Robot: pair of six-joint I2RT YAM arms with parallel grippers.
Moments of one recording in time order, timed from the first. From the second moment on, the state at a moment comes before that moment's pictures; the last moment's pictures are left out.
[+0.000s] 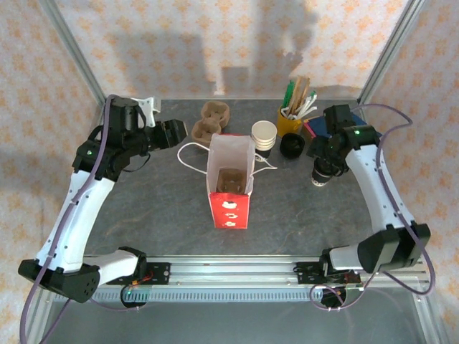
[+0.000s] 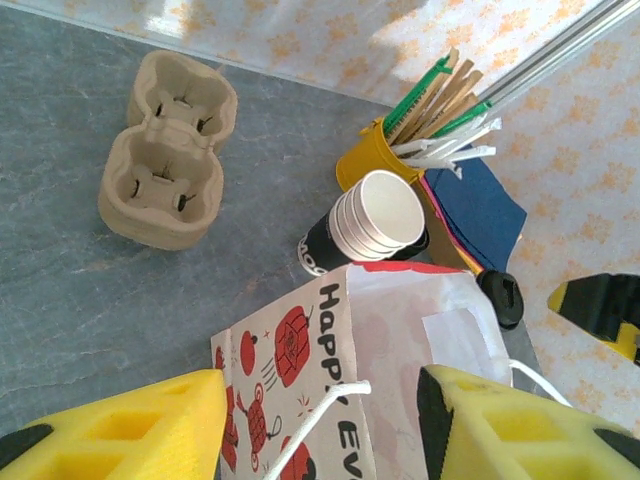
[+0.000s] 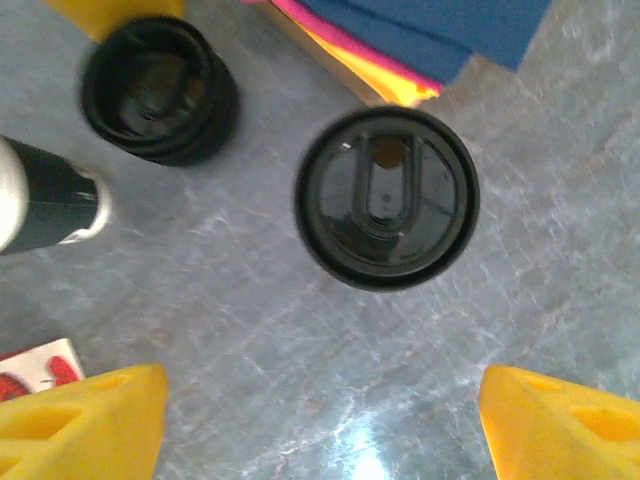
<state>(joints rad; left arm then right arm) -0.24 1.18 1.47 -0.86 0.31 -0.50 0.12 1.37 1.41 -1.22 0.15 0.55</state>
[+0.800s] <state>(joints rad) -0.24 1.22 1.37 -0.78 0.39 -0.41 -0.02 1.56 1.36 -1.10 0.08 0.34</state>
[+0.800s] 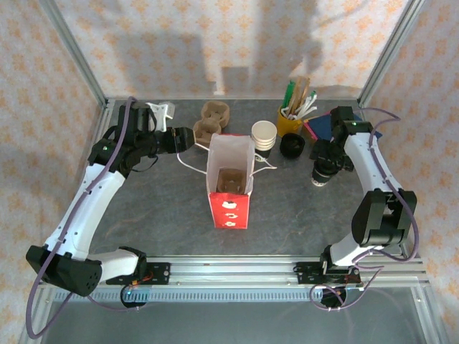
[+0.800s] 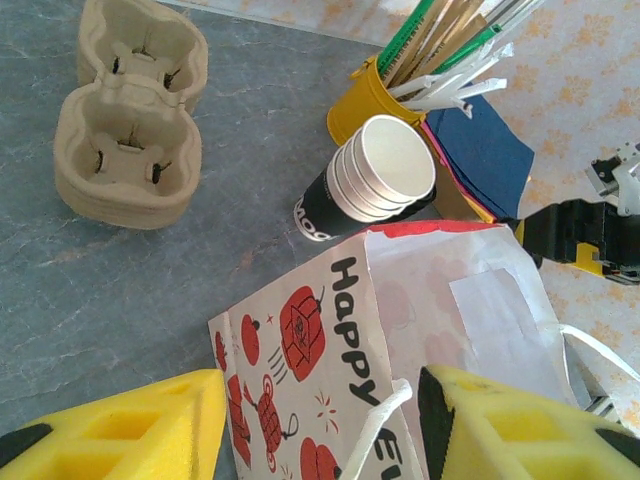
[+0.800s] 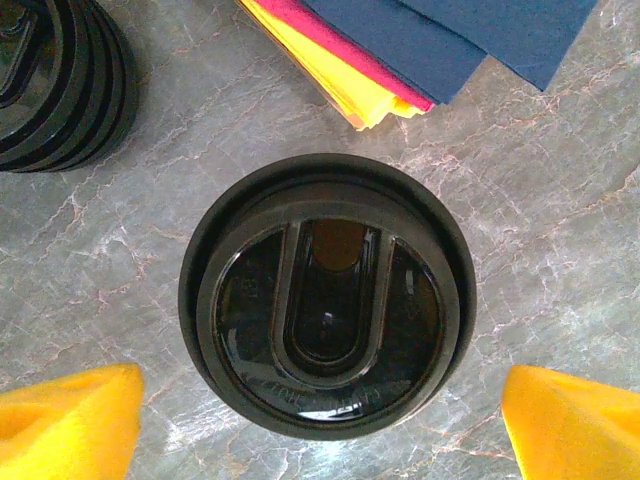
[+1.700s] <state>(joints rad) -0.24 1.25 1.35 -0.77 0.39 -0.41 -0.03 1.61 1.36 -1.10 0.08 0.34</state>
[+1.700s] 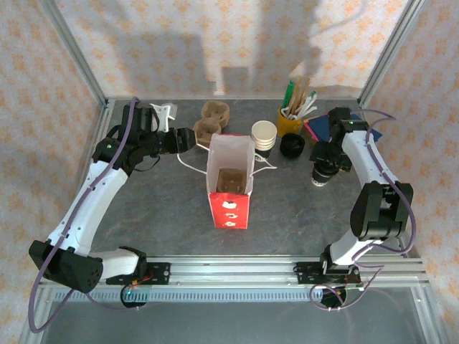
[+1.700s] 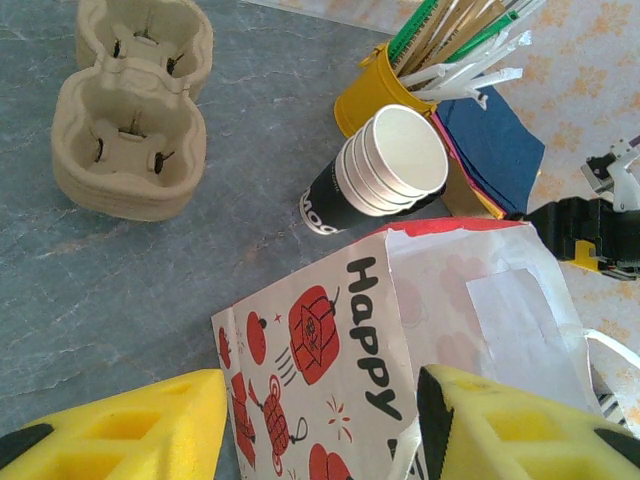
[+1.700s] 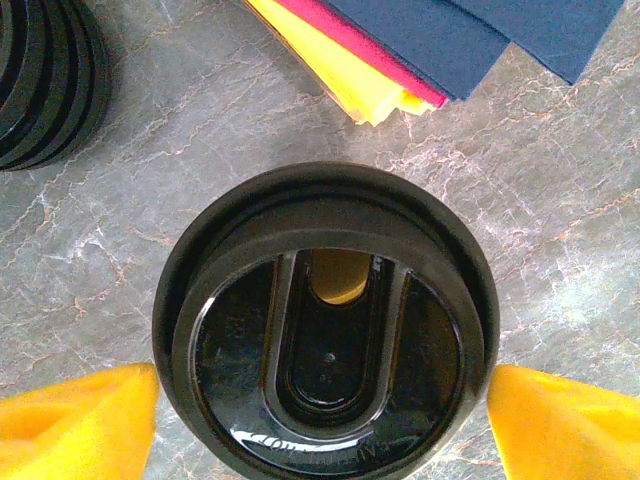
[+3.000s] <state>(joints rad) -0.24 1.26 1.35 -0.77 0.39 -0.41 -0.06 1.65 1.38 -1.08 0.06 0.33</state>
